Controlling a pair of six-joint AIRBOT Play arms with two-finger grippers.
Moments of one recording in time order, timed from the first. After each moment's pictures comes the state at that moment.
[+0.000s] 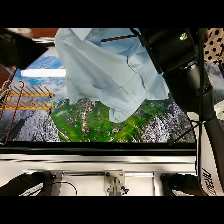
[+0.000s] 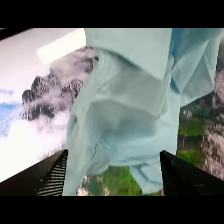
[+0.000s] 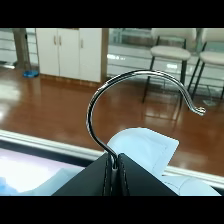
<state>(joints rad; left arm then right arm) -0.37 -1.13 1.99 1.34 -1.31 -1.46 0.69 -1.44 2.01 -2.32 0.67 2.09</state>
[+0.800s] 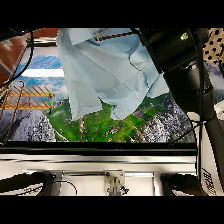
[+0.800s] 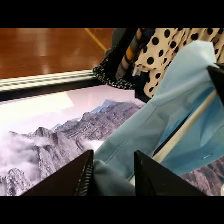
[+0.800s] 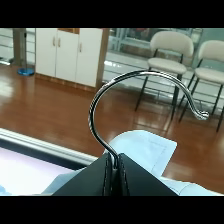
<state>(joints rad) -0.37 -1.38 1.99 1.08 -0.82 -1.49 0.69 -1.44 2.01 -2.31 0.65 1.99</state>
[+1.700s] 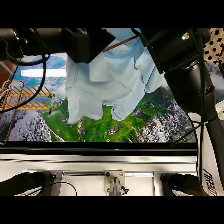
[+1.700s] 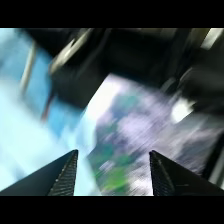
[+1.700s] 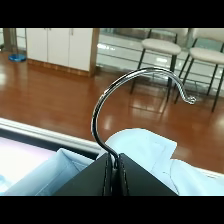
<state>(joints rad) -0.62 -1.27 1.98 1.18 -1.04 -1.35 0.69 -1.44 2.01 -2.31 0.73 2.02</state>
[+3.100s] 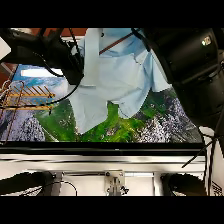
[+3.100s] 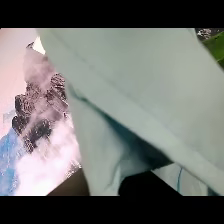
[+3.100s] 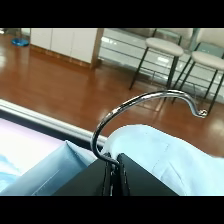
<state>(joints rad) -0.58 -1.37 2.00 1.43 -1.34 -0.98 0.77 -1.38 2.01 -2.30 0.83 1.88</state>
